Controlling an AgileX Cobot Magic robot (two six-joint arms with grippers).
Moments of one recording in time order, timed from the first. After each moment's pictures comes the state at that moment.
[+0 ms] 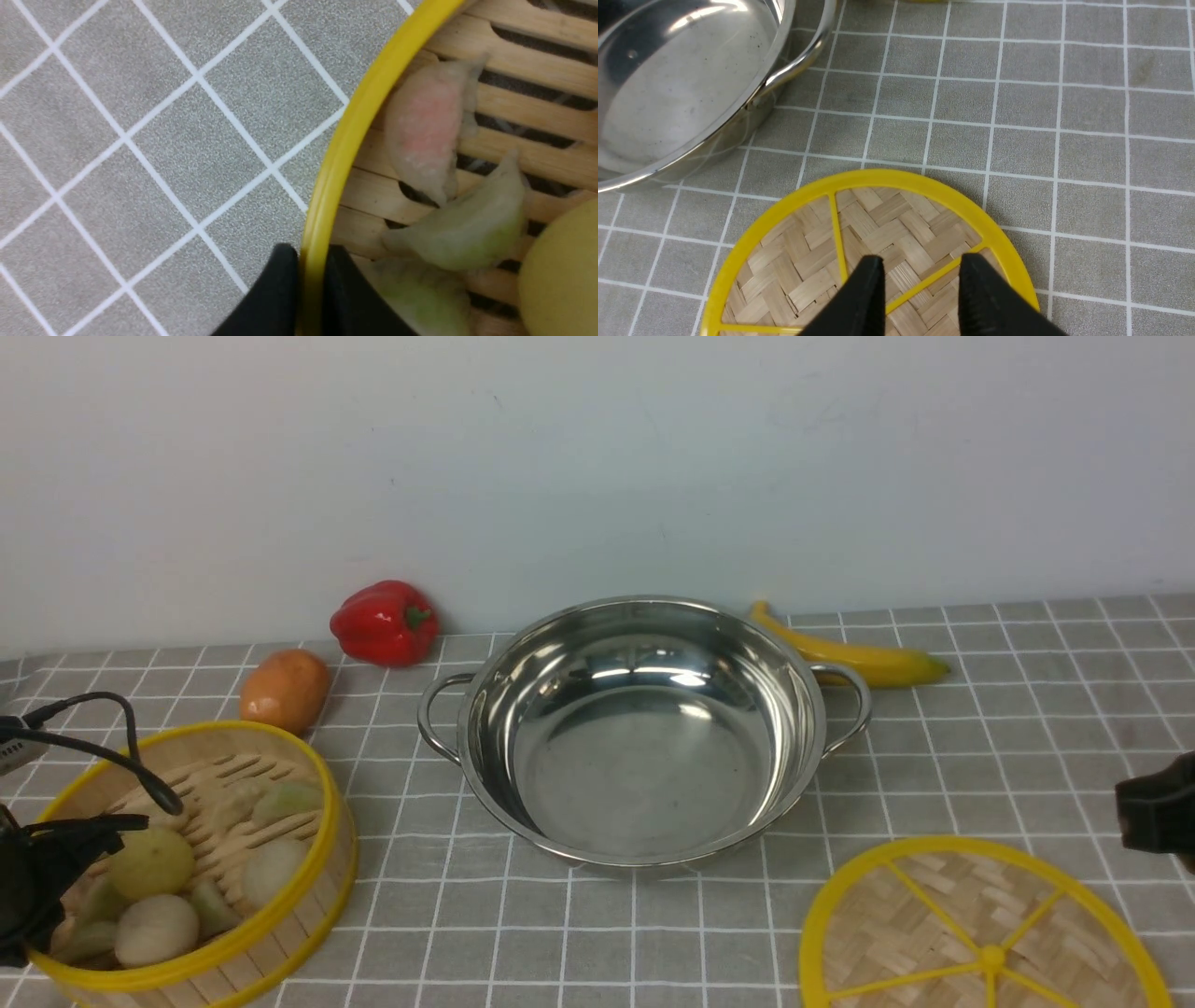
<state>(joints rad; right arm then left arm) 0.20 1.00 -0.67 0.05 0.65 0.22 0.28 1.65 -0.83 0.39 0.63 -0.86</state>
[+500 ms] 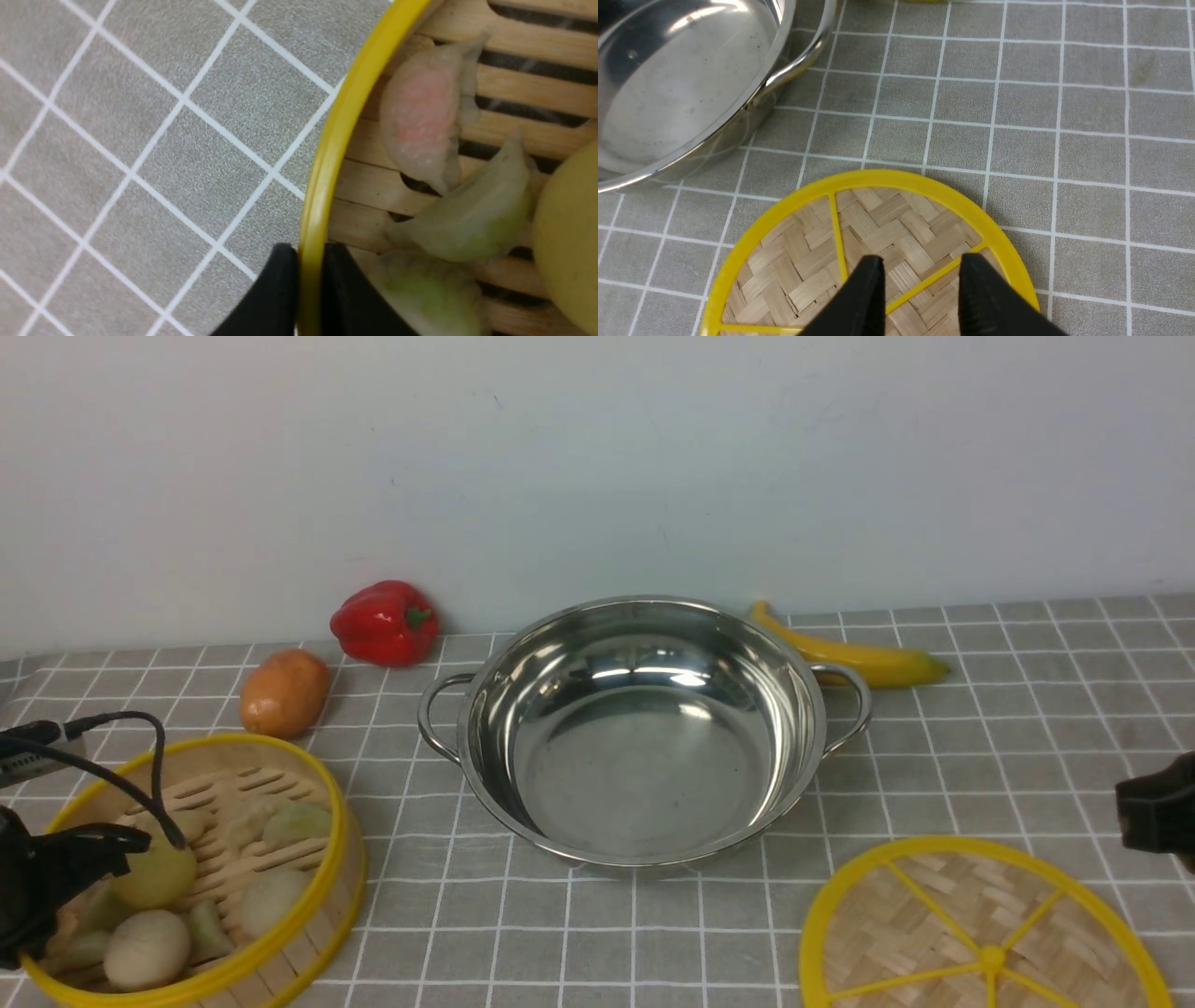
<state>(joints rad) 0.20 1.00 -0.67 0.05 0.65 0.22 0.28 1.67 -0.84 0.38 0.67 -0.57</state>
